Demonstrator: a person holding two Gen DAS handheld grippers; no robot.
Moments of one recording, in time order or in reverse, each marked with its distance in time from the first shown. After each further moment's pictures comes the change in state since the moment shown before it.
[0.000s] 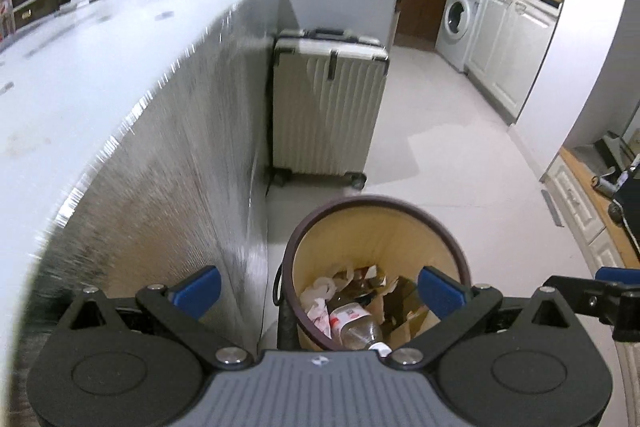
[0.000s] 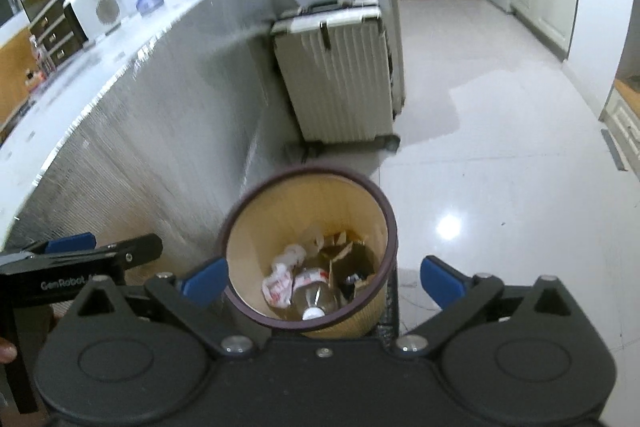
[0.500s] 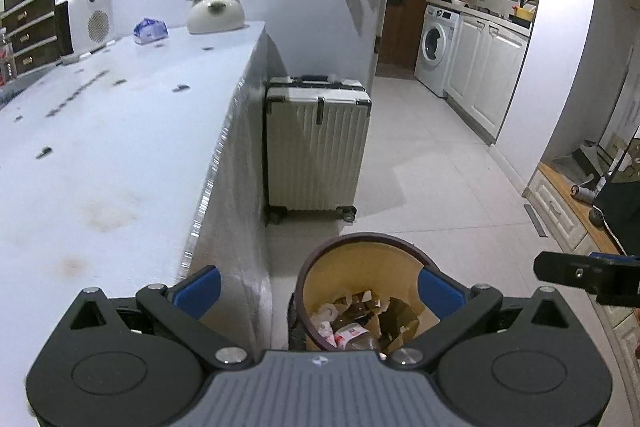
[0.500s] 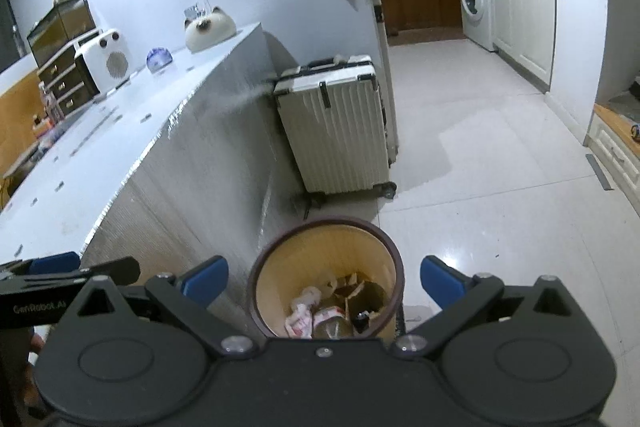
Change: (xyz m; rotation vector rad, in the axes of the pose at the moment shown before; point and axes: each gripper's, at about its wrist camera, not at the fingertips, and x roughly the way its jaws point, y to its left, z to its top) left arm -0.085 0.018 0.016 0.062 -0.094 -0.027; right arm -0.070 0.032 0.003 0.046 -0.155 -0.016
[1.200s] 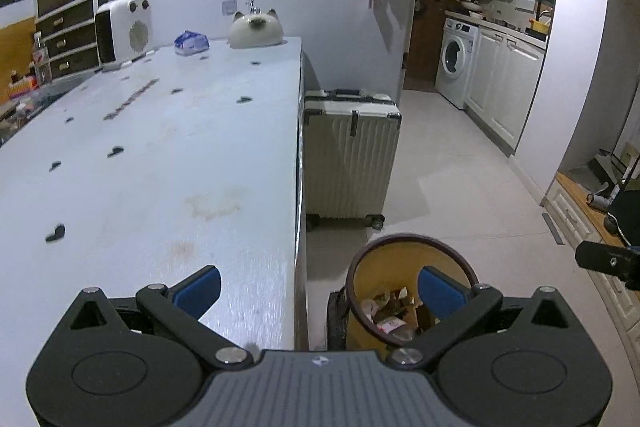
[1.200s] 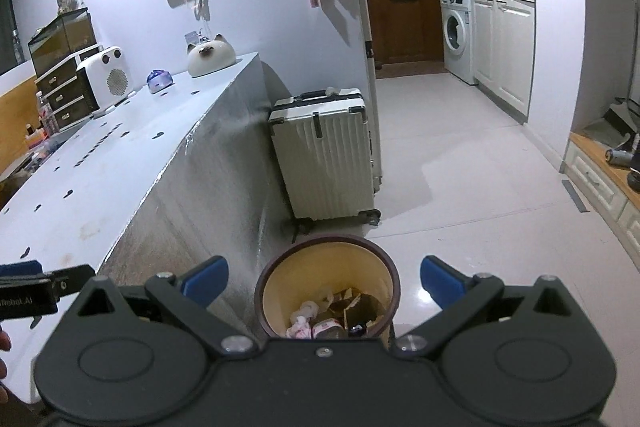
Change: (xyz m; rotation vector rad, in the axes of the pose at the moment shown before) left arm -0.052 0.052 -0.019 -0.016 -0.026 0.052; right arm -0.043 0.041 -0.021 -0.025 -0.097 -0.082
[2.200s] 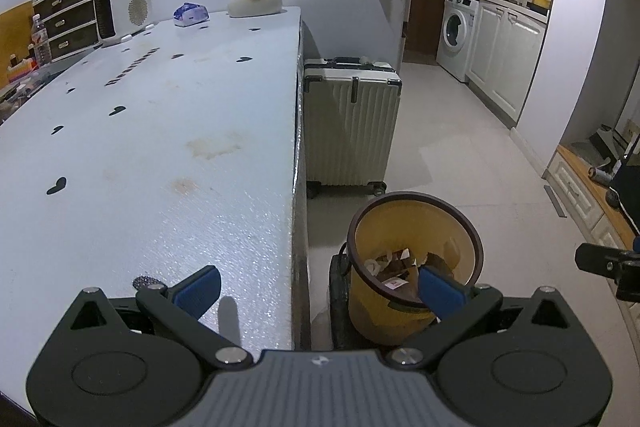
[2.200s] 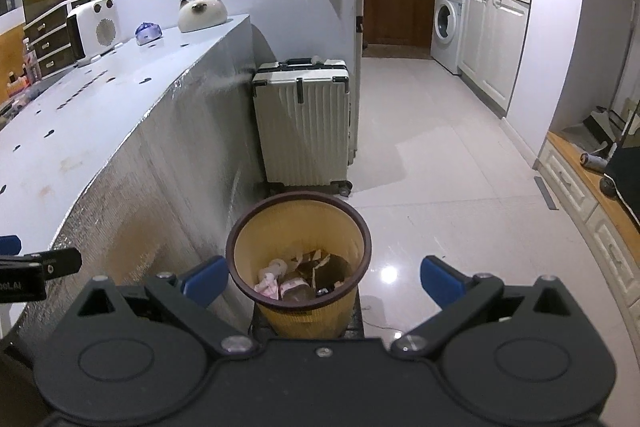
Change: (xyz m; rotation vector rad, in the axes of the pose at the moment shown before) left arm -0.001 -0.004 -0.030 0.013 0.076 0.011; right arm -0.007 0.016 -0.034 -0.093 0.082 -0.096
